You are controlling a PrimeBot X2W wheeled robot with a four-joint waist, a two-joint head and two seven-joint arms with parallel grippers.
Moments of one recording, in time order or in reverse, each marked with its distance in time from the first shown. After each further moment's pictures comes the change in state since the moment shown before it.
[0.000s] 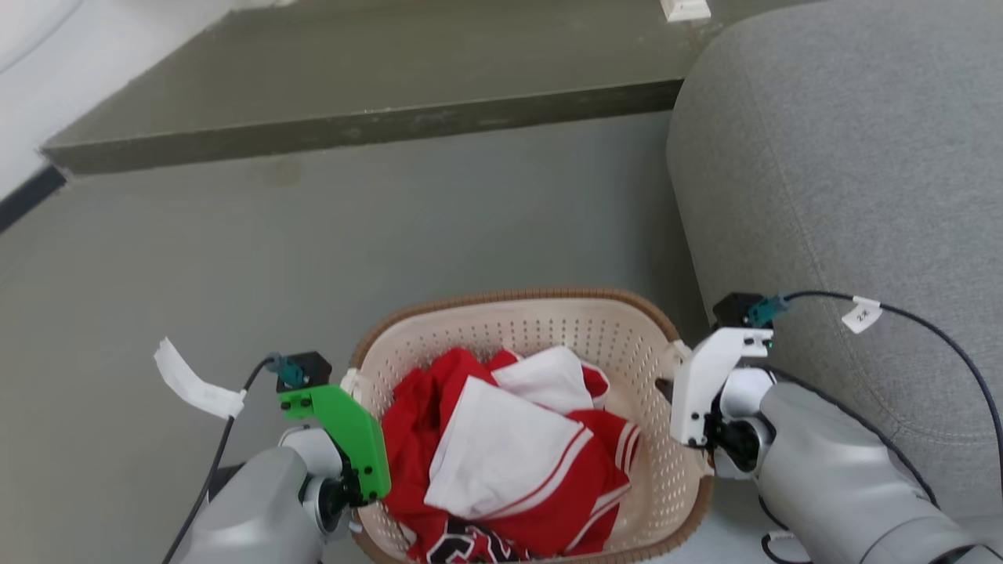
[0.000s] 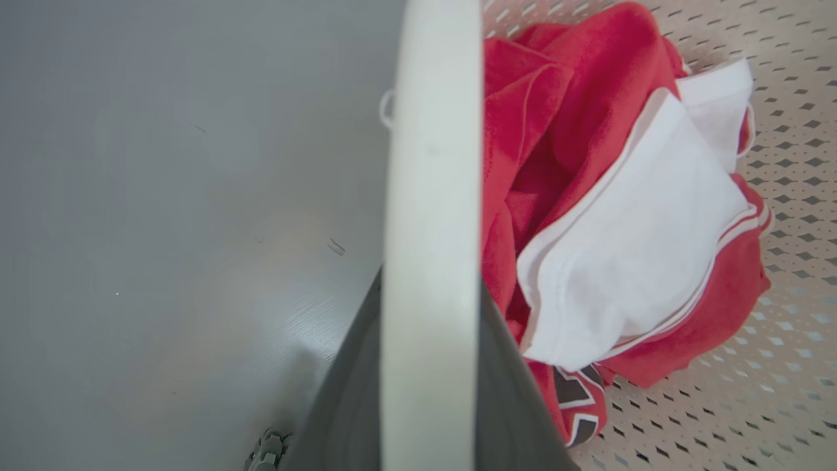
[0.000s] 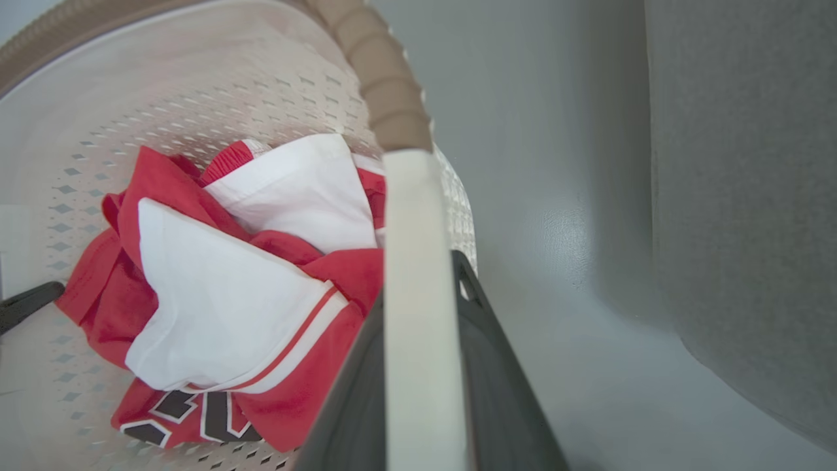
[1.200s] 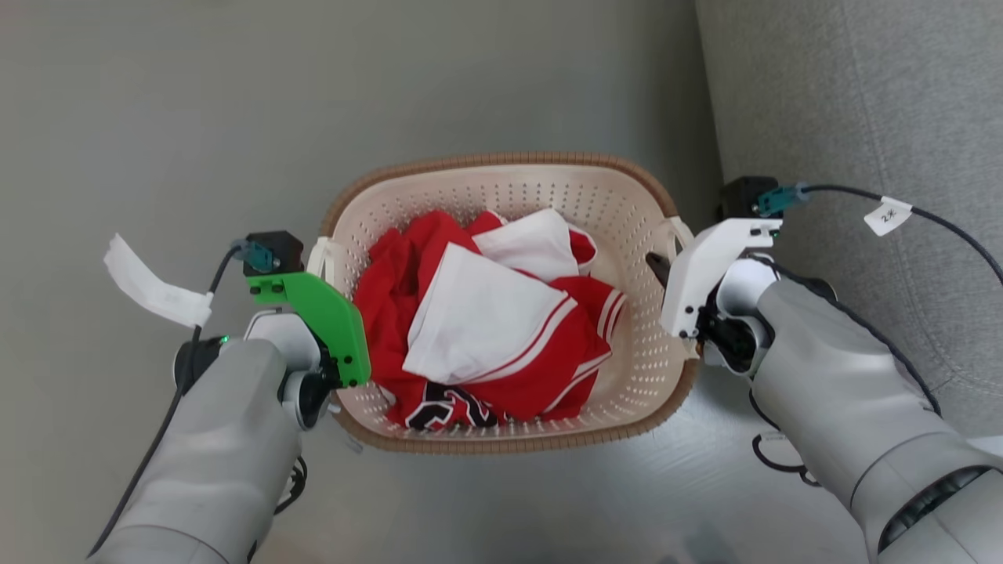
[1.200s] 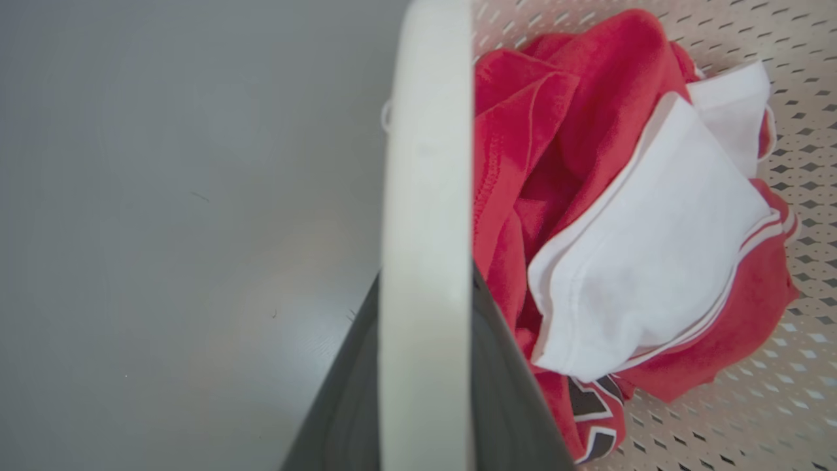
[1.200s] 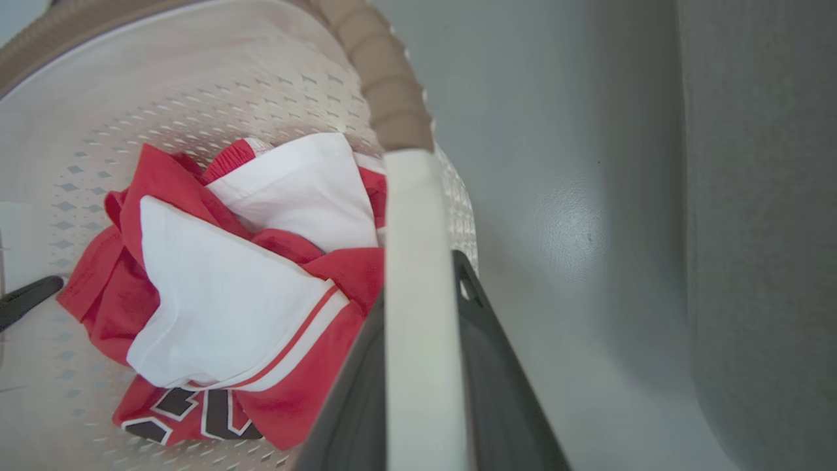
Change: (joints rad) left arm -0.196 0.029 0.002 -0.018 0.063 0.030 -0.097; right arm -0.189 -0.003 -0.009 -0.019 -0.002 -0.007 -0.084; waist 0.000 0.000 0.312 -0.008
